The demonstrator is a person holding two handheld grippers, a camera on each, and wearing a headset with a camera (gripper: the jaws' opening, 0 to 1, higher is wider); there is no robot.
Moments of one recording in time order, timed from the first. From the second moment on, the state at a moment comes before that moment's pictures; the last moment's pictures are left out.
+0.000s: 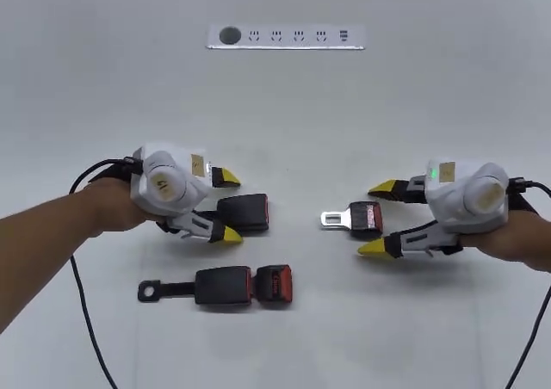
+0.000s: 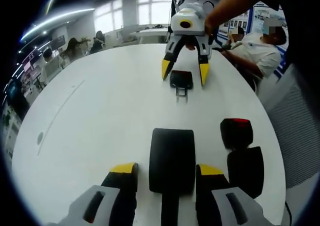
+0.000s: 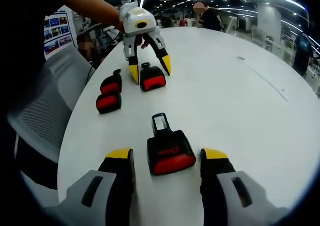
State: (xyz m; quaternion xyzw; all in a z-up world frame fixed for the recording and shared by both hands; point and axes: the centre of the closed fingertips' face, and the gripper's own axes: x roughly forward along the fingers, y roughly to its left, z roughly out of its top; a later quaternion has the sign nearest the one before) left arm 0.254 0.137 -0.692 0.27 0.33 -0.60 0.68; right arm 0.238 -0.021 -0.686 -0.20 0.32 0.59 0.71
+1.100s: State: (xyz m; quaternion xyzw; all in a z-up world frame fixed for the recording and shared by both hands) left arm 0.255 0.136 -0.692 0.29 0.32 -0.64 0.64; right arm 0.240 -0.021 -0.688 -0.23 0.31 0.60 0.70
